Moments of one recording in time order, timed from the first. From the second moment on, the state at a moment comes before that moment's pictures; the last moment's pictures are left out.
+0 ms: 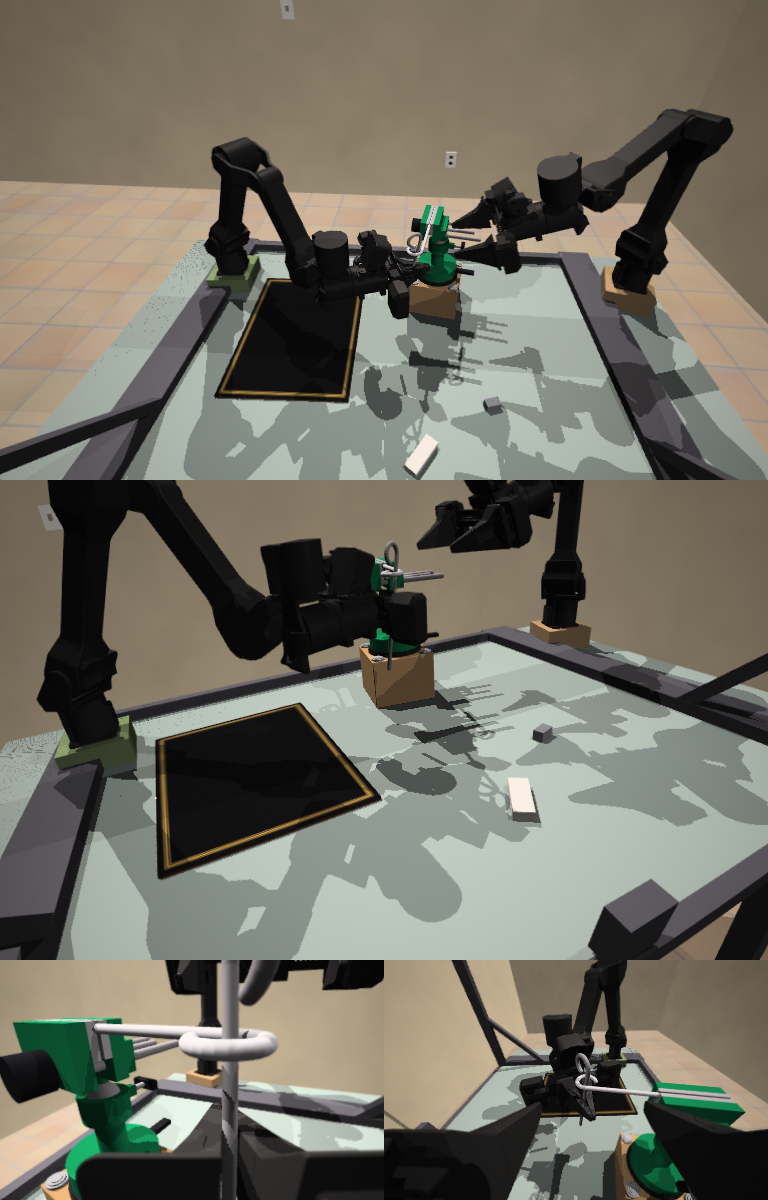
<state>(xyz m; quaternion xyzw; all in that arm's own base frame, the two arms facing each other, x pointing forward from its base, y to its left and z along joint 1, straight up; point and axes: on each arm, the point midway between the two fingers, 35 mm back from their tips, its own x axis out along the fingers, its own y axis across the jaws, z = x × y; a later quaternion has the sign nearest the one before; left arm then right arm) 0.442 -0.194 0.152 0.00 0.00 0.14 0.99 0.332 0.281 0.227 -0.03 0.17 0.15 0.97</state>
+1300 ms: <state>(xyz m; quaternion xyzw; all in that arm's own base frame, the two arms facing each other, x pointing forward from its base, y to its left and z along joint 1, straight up) 0.452 -0.168 0.151 0.00 0.00 0.14 0.99 0.332 0.281 0.227 -0.03 0.17 0.15 0.97</state>
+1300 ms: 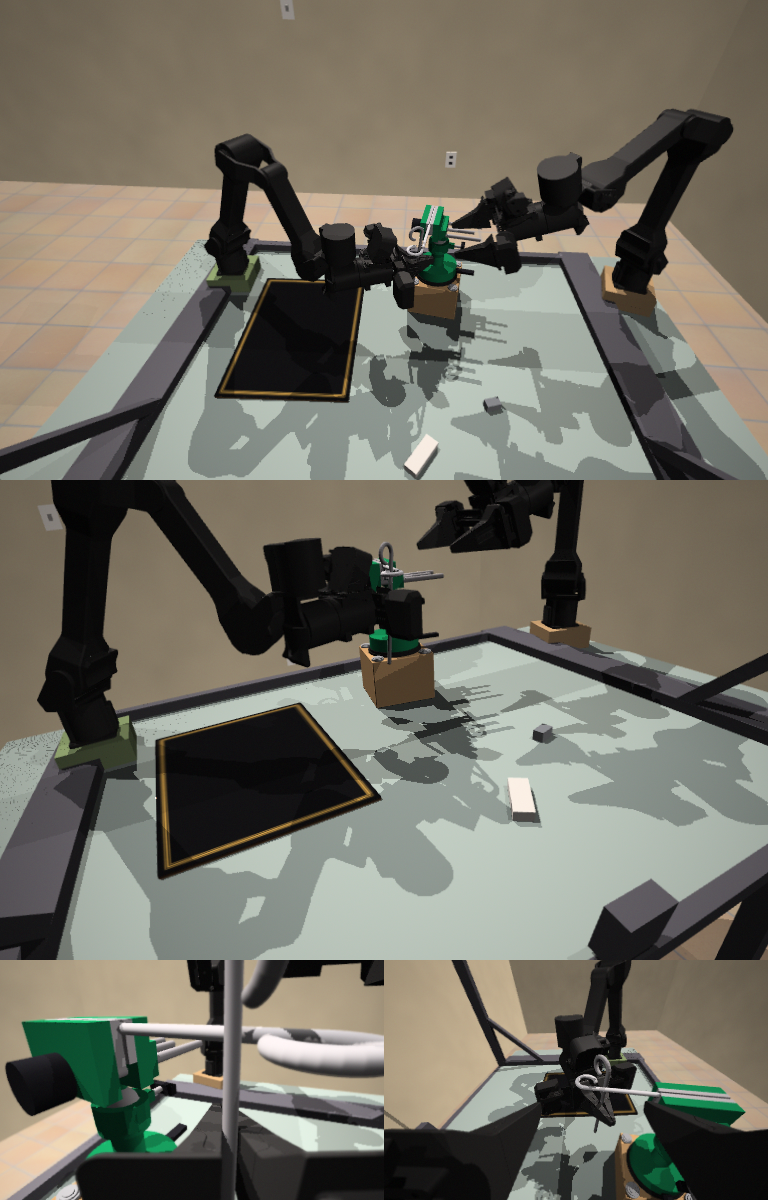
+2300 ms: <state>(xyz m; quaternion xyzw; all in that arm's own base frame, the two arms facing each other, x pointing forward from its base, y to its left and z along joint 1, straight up) 0.381 -0.152 0.151 0.00 0.00 0.14 0.99 0.332 0.281 0.227 -0.03 0.17 0.15 0.97</state>
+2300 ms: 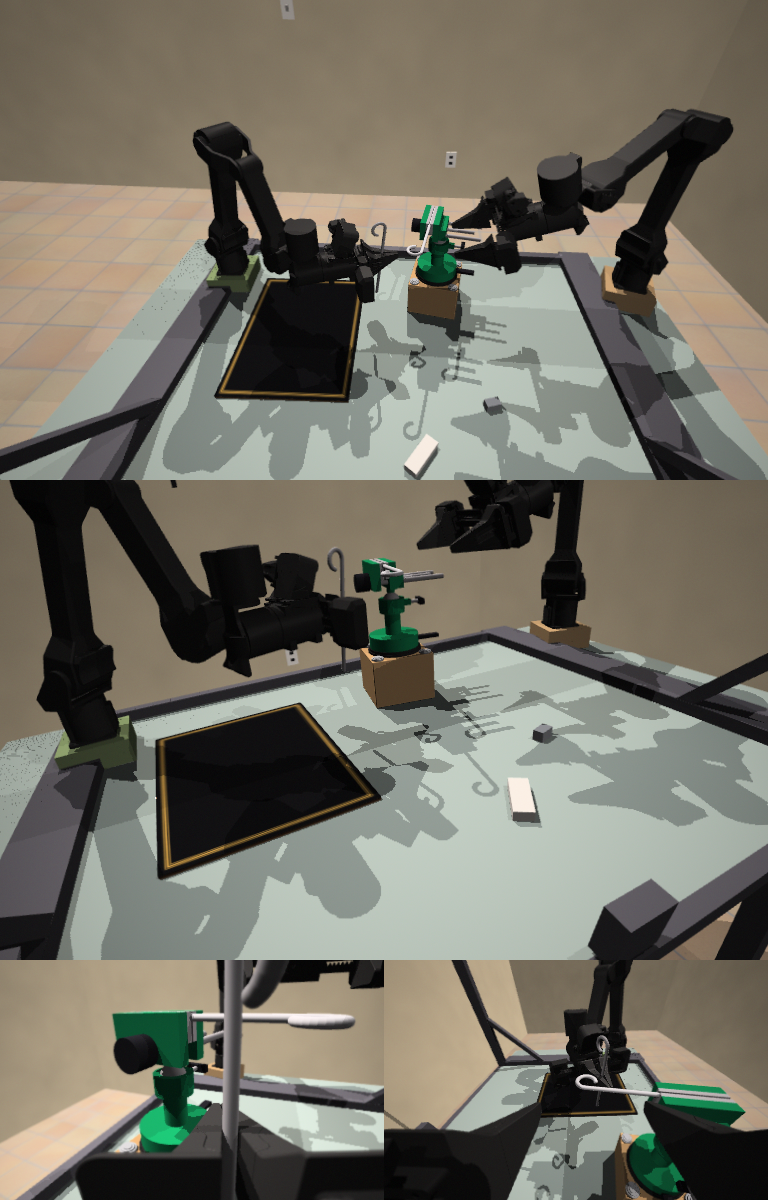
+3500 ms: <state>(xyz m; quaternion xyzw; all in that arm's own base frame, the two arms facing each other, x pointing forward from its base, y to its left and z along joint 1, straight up) 0.365 -0.147 0.152 0.00 0.00 0.14 0.99 0.332 0.281 0.227 -0.03 0.17 0.15 0.97</state>
